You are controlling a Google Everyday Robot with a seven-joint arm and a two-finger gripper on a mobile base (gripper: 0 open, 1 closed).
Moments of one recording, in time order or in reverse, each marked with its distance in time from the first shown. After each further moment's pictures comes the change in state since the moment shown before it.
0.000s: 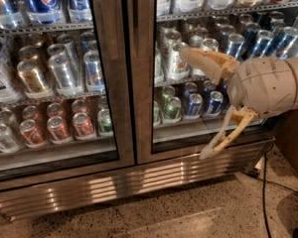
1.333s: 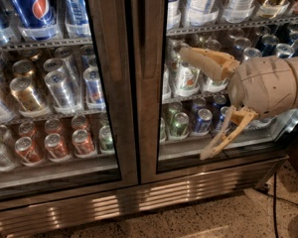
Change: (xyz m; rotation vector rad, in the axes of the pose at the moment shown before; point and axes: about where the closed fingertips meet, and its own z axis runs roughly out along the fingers) arm -0.001 0.000 0.001 -0.002 0.000 -0.001
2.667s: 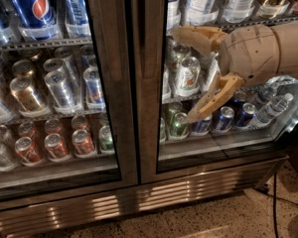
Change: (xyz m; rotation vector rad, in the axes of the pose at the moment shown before) arm -0.001 -0.058 0.006 0.030 0.083 0.038
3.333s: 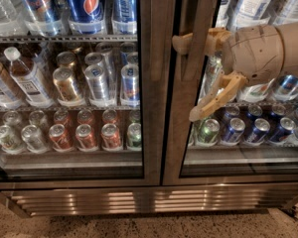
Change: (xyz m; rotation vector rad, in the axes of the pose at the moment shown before) arm 0.000 0.000 0.000 0.000 0.000 0.000
